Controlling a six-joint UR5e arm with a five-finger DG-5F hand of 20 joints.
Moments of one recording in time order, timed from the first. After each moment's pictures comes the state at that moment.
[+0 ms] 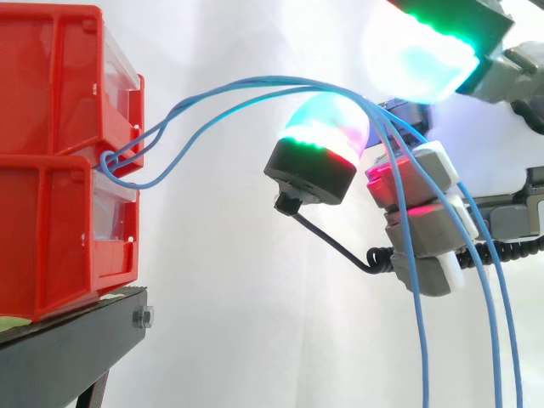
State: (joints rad) arm 0.20 -2.21 -1.15 -3.01 -1.30 -0.12
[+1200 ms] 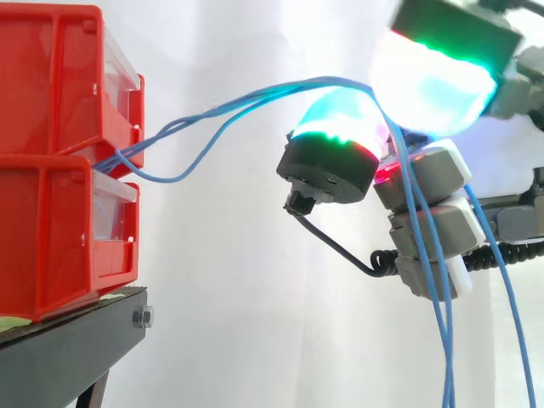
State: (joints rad) arm 0.21 -2.21 -1.15 -3.02 -1.29 -0.11
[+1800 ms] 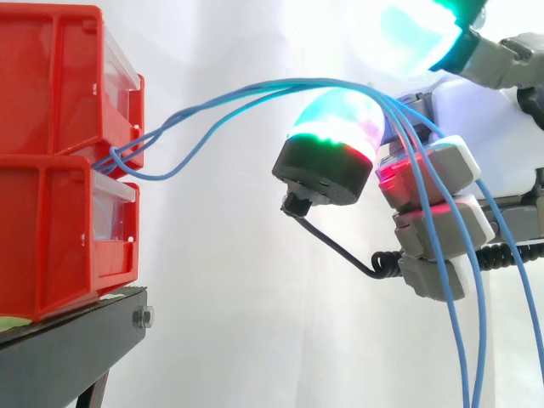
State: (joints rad) arm 0.21 -2.21 -1.15 -3.02 -1.29 -0.11
